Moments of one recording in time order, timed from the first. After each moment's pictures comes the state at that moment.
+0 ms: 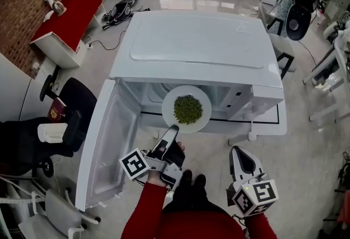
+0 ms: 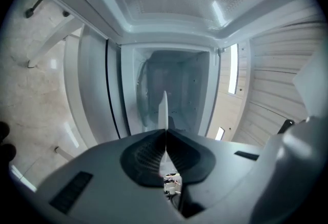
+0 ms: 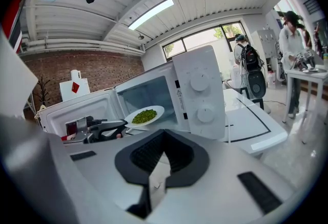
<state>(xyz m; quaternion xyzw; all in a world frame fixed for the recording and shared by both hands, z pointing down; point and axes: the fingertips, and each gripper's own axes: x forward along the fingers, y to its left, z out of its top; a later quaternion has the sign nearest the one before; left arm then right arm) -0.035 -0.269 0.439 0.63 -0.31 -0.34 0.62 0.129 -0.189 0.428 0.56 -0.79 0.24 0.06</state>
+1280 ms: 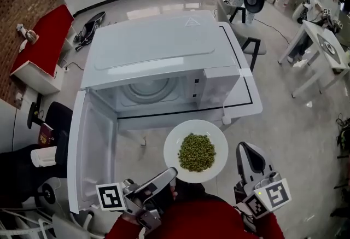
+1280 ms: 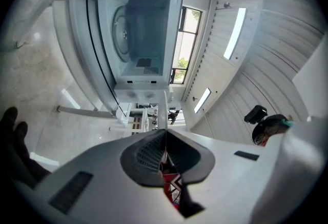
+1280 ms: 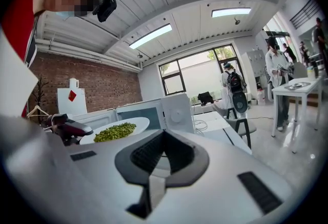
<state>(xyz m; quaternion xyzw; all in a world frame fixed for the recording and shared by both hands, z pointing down) 0.025 -0.121 0.358 0.70 -0.11 -0.17 0.68 0.195 -0.127 0.361 0.61 -0.78 0.16 -0.02</state>
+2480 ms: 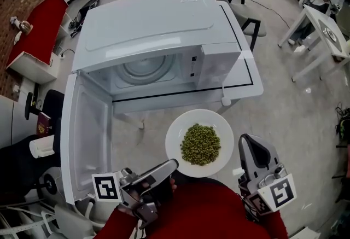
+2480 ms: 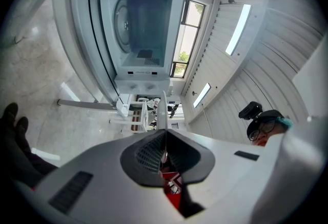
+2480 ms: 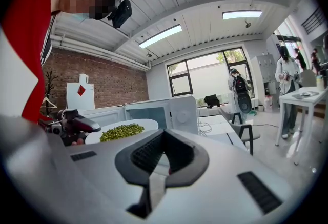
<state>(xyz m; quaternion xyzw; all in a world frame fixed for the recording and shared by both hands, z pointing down) 0.030 -0.101 0.360 0.70 -0.09 -0.14 0.70 0.186 -0.104 0.350 0.59 -0.80 0.13 -0.01</state>
